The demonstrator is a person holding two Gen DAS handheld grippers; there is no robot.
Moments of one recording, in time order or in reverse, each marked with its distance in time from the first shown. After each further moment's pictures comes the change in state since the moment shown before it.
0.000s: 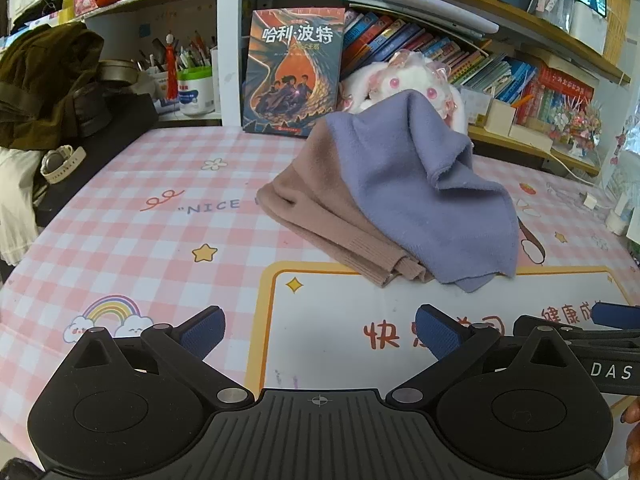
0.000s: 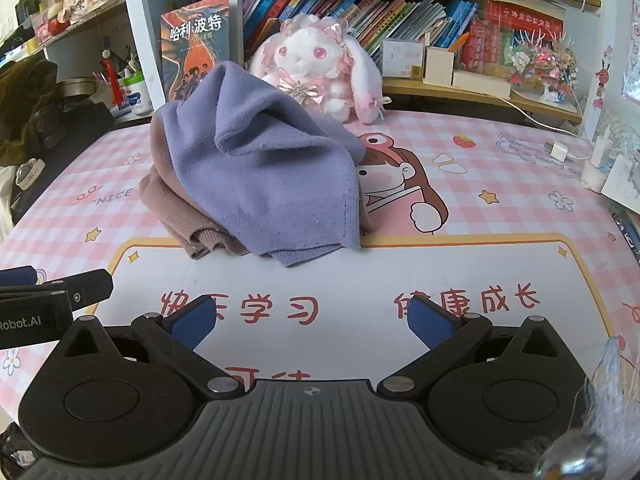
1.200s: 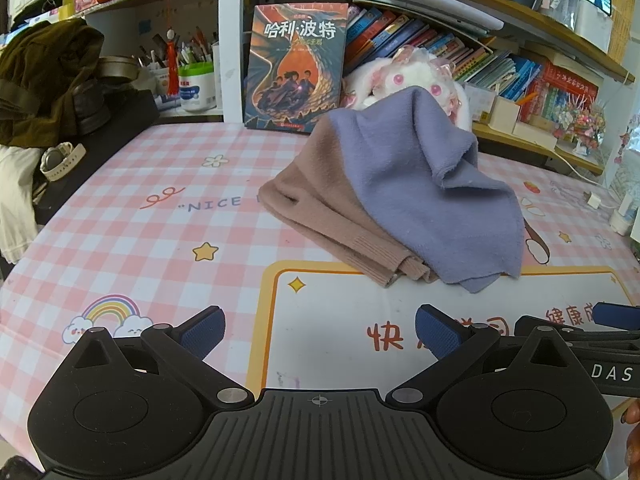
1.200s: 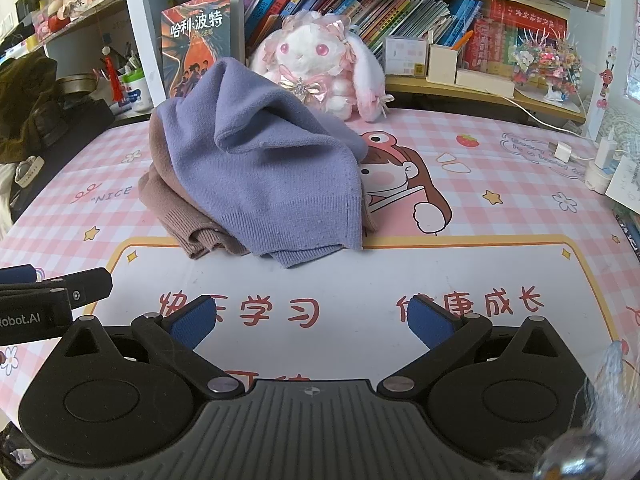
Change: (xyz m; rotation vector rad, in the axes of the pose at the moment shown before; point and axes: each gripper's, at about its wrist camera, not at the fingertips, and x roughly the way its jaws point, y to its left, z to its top) left arm 0.005 0.001 0.002 -0.004 0.014 0.004; right arm 0.005 0.000 0.002 -0.004 0.004 0.001
